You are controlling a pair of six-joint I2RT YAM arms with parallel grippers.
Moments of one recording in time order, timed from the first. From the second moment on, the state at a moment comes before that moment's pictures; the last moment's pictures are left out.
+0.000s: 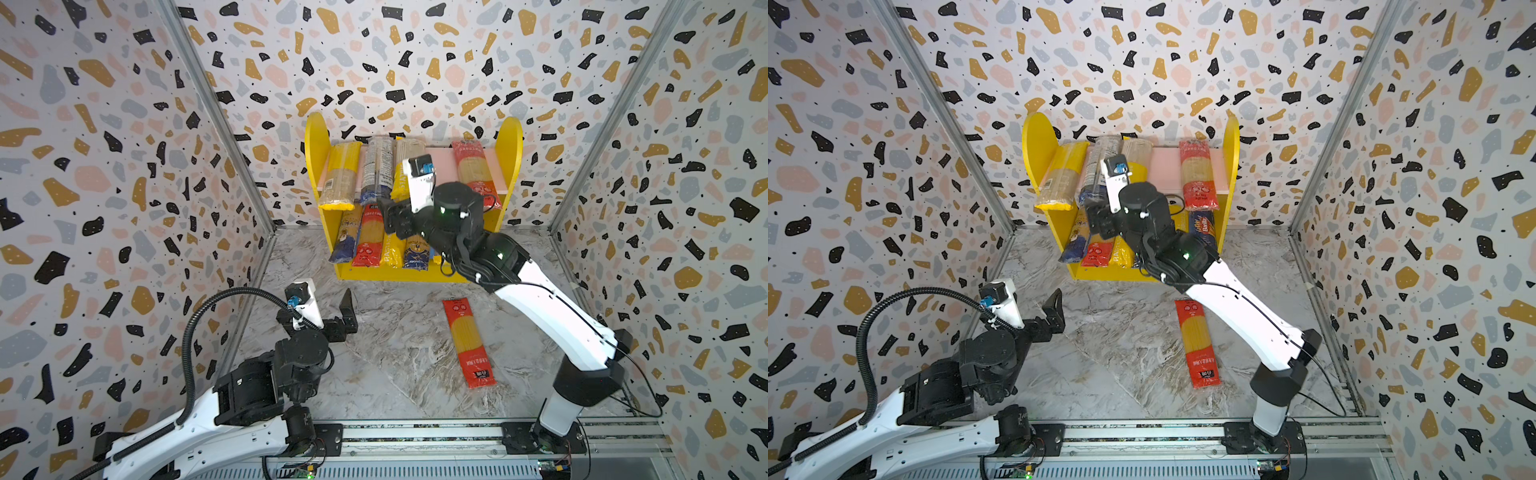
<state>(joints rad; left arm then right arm) -1.15 0.63 0.93 -0.58 -1.07 -0.42 1.02 1.68 2.09 -0.50 0.39 0.09</state>
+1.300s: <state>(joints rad) -1.15 0.83 0.68 -0.35 -0.68 -0.65 0.93 0.96 0.45 -0.49 0.37 0.77</state>
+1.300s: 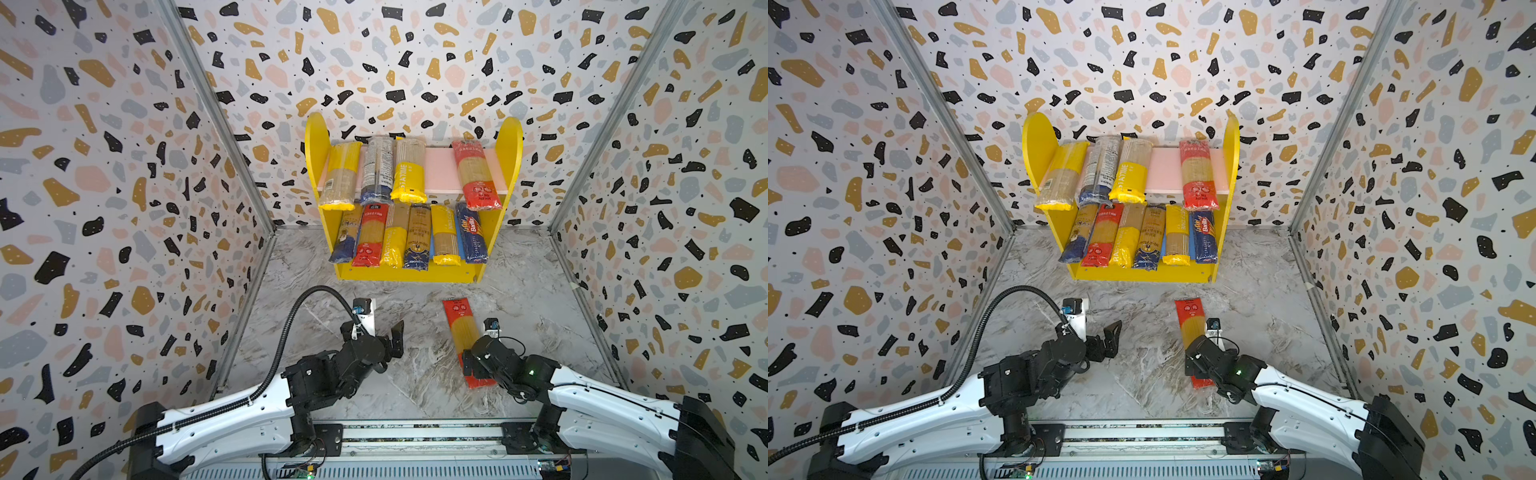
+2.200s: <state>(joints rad) -1.15 0.72 0.59 -0.35 -0.70 -0.66 0.93 1.27 0.43 -0.25 0.38 0.79</state>
